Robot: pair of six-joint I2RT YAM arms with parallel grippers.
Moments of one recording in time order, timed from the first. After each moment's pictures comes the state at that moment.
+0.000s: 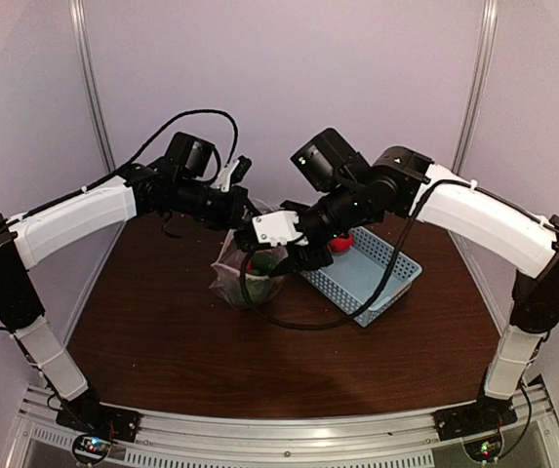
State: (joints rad) left arm -0.68 1.67 1.56 -0.53 0.41 -0.46; right arm 0.99 1.80 1.95 -0.96 -0.27 -0.93
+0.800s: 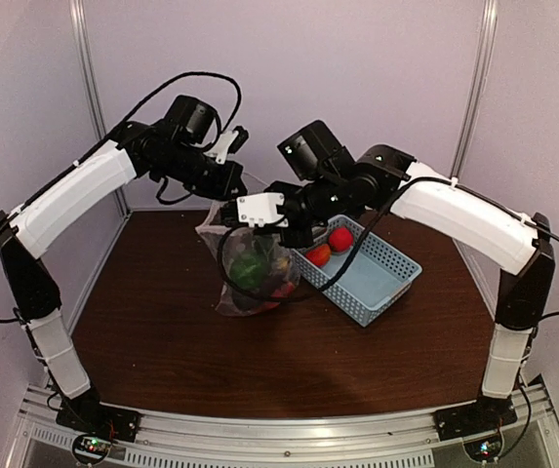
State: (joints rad) left arm -0.68 1.77 1.93 -0.89 0.13 -0.21; right arm 0.99 1.89 2.03 -0.86 -0.04 -0.91
